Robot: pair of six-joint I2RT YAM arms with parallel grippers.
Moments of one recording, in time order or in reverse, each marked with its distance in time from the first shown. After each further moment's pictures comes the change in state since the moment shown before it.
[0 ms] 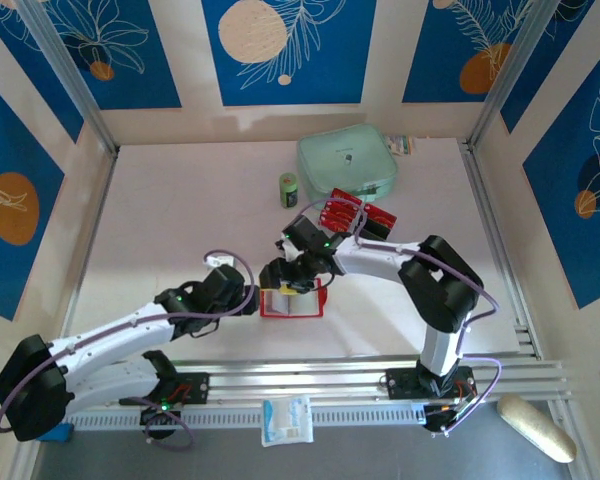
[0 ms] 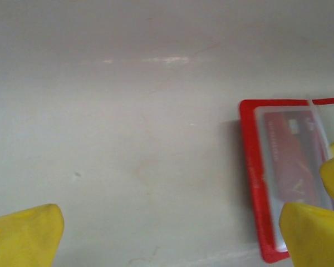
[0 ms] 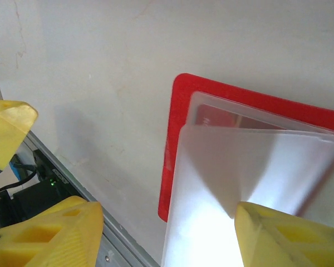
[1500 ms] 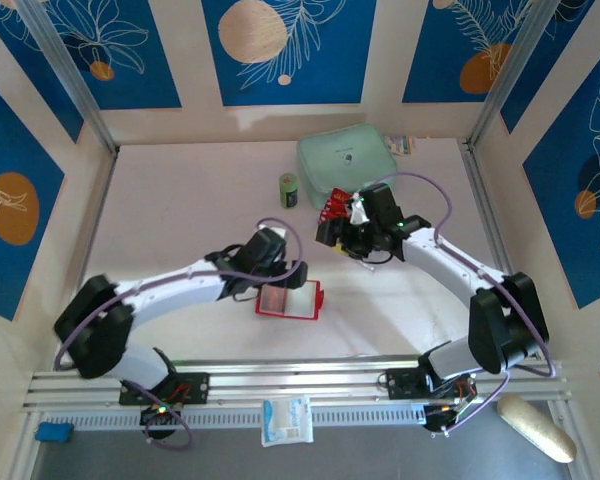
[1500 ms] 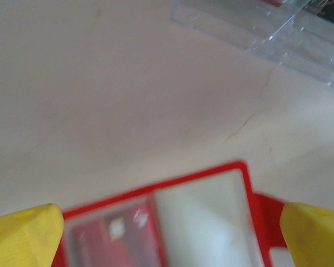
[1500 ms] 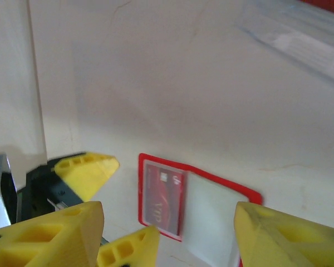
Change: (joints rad) left arm -0.007 0.518 0.418 0.180 0.222 0.154; right arm -0.398 -0.409 -0.151 -0.108 0.038 -0.059
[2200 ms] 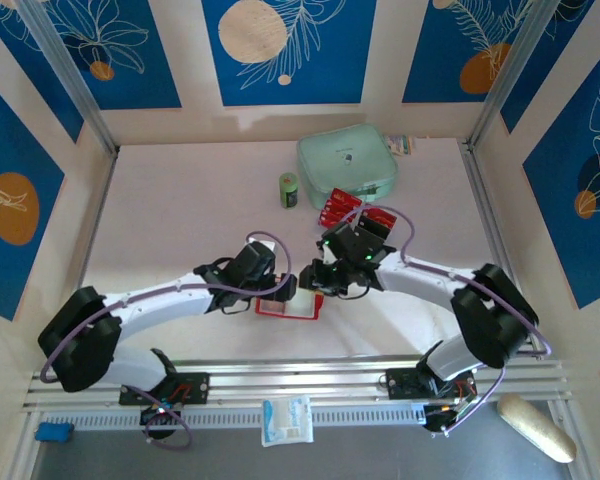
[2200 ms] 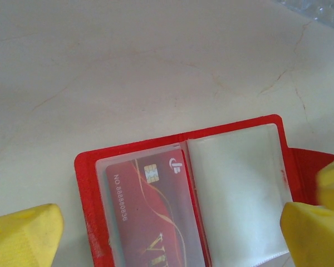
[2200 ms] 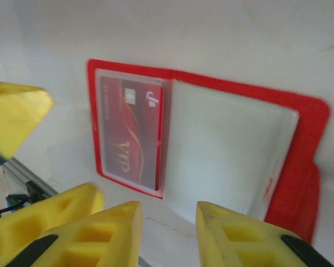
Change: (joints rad) left arm -0.004 -0.168 -0.205 0.016 -0.012 -0.038; right arm 0.304 0.102 -0.150 0.139 0.097 0.152
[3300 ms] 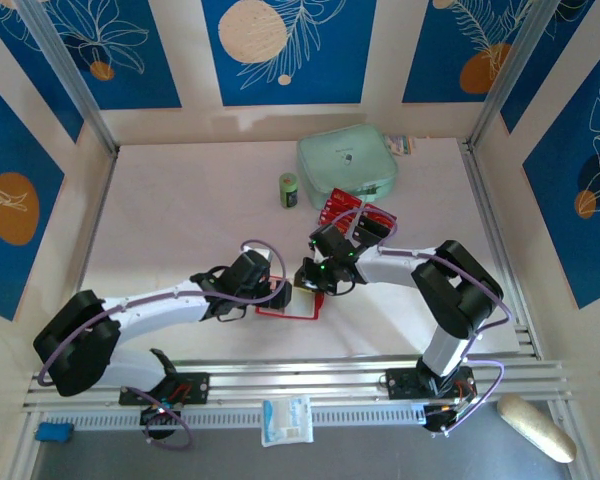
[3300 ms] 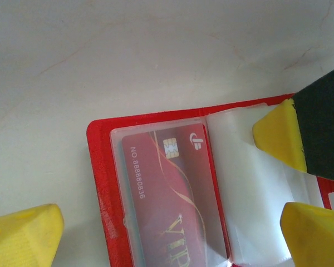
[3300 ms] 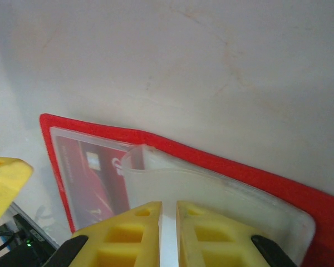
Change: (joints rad) left arm 0.000 -0.020 -0.090 0.058 0.010 -0.026; right arm -0.015 0.195 0.053 0.126 -0.006 0.041
